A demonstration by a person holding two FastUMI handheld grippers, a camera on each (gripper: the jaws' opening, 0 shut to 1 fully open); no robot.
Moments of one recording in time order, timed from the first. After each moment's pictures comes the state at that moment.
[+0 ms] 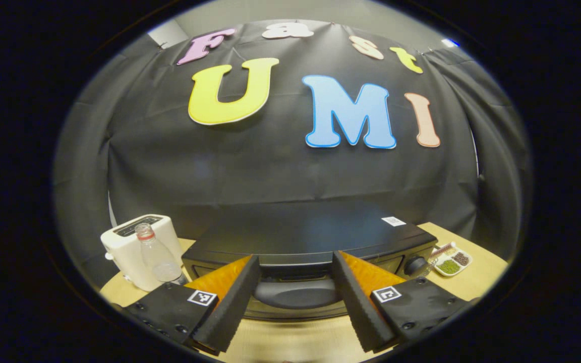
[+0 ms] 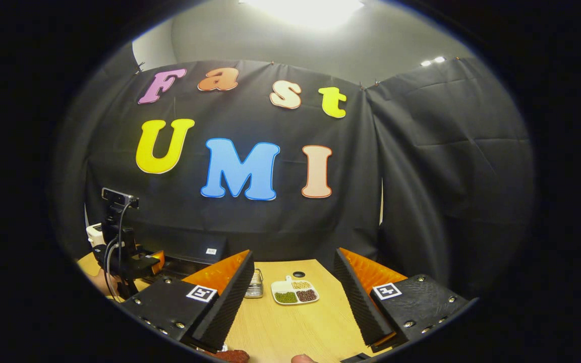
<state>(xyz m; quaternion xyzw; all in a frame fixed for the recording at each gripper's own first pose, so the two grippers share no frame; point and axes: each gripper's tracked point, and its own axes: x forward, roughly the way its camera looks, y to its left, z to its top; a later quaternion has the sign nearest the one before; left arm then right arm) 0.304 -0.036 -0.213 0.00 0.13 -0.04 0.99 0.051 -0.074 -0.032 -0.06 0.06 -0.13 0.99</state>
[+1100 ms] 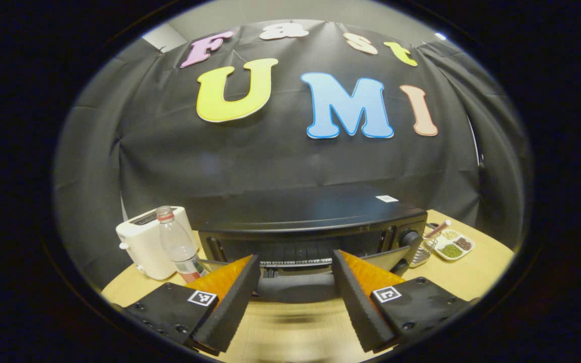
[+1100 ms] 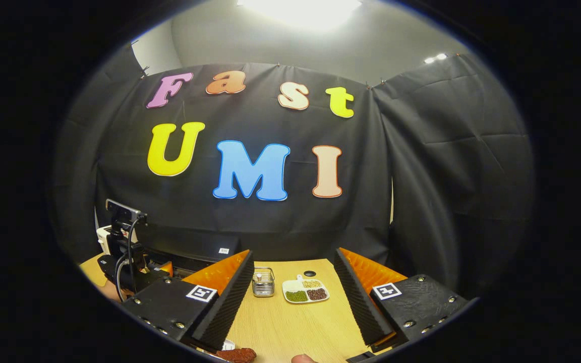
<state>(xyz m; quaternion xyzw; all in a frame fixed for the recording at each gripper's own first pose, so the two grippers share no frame) 0.243 -0.036 -0.233 0.02 0.14 -0.02 0.99 0.044 -0.064 -0.032 -0.04 0.05 -0.10 0.99</state>
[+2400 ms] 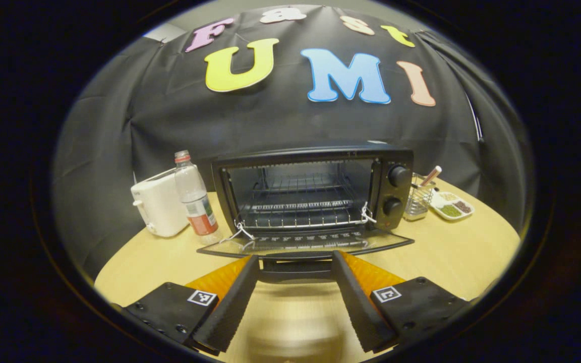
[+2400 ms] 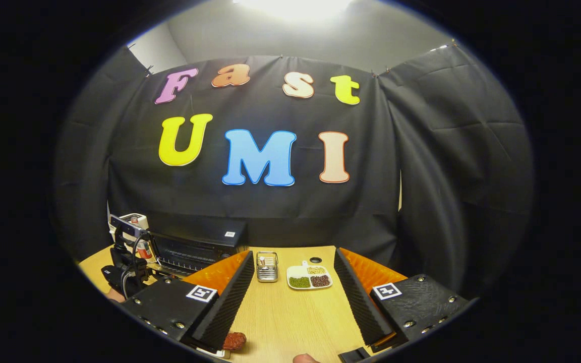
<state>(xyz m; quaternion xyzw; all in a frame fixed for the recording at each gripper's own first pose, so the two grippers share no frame) 0.157 -0.040 -0.308 0.03 0.23 0.00 0.97 0.020 -0.083 -0.064 -0.03 0.09 -0.06 0.99</state>
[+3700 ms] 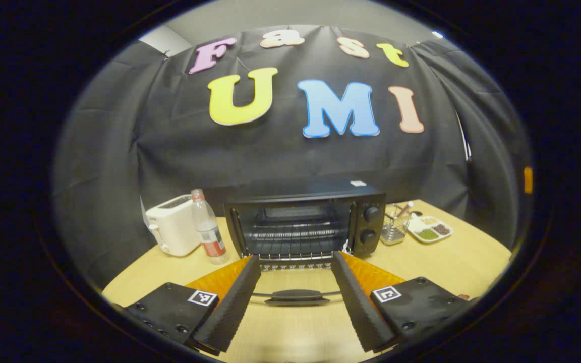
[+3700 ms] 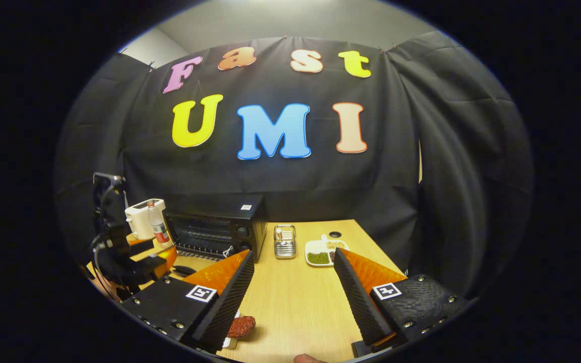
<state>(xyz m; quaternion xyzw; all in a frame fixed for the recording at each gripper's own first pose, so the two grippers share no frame) 0.113 -0.049 -0.187 0.02 0.14 0.00 0.99 0.013 -0.066 -0.134 0.00 0.18 0.01 0.98</state>
